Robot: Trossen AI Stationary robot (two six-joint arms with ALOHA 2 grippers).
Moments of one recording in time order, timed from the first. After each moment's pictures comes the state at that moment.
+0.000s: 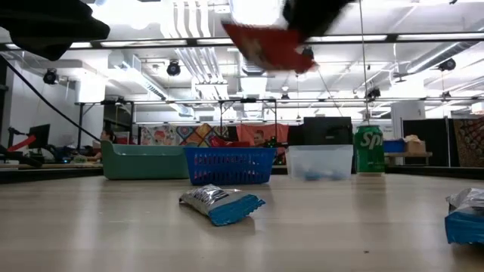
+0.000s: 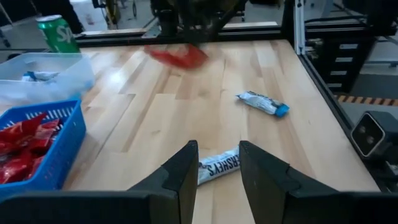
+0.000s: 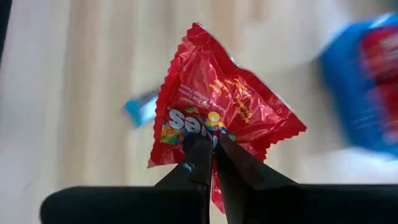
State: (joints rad) left arm -0.89 1.49 0.66 0.29 -0.93 -0.43; right arm 0.45 1.87 1.53 -0.73 0.31 0.35
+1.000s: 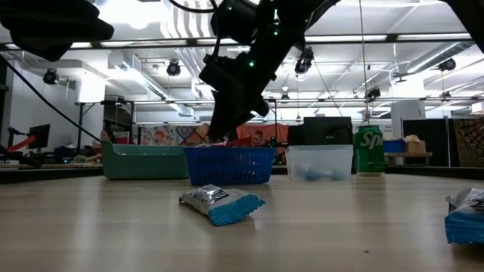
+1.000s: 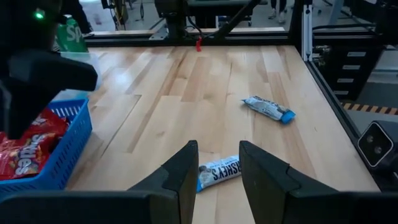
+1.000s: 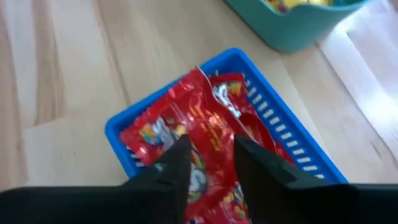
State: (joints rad) left arm -0.88 1.49 0.66 0.30 -0.95 -0.45; right arm -0.07 2.02 1.52 -0.40 0.15 0.21
